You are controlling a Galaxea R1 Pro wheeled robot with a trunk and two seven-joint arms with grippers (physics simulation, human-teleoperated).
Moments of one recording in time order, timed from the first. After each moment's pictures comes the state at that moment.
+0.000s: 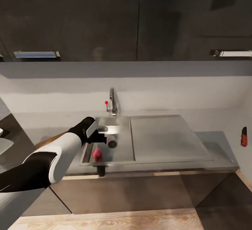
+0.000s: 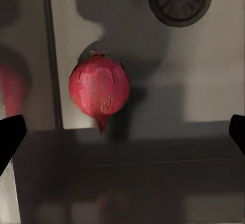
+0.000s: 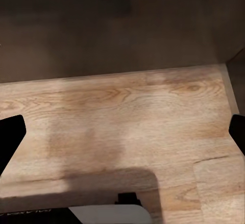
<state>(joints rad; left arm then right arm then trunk) -1.26 -0.11 -0.01 -0.21 0.13 0.96 0.17 0.00 0.04 0.00 -0.52 0.00 -0.40 -0.11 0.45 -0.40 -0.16</state>
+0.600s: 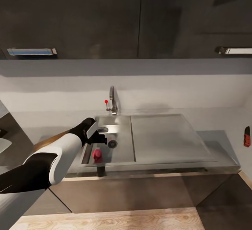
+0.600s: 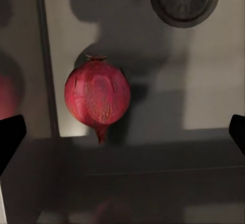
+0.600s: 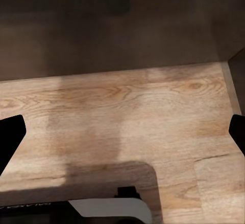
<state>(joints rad) -1.25 -0.11 -0.01 -0.21 0.14 0.96 0.17 0.00 0.04 0.00 -0.52 0.00 -0.40 -0.11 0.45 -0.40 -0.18</state>
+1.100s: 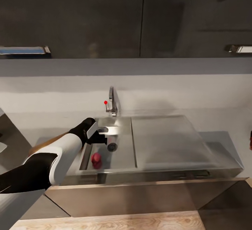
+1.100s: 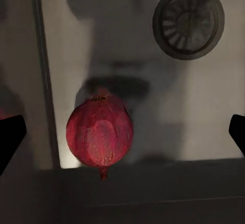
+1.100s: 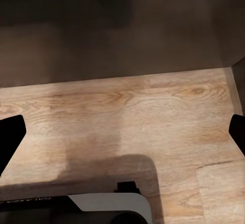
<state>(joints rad) -1.25 -0.11 -0.01 -0.21 0.14 0.96 0.17 0.00 0.04 0.00 -0.52 0.00 -0.40 -0.11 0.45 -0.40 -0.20</state>
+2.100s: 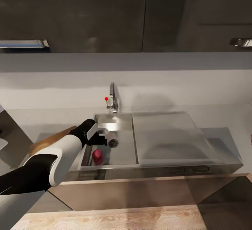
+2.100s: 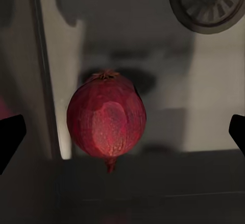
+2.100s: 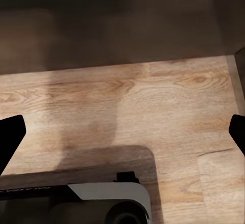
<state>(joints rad) -1.24 -0.11 -0.01 -0.21 0.13 0.96 0.17 0.00 0.04 0.00 -0.52 0.00 -0.40 -0.11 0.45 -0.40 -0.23</state>
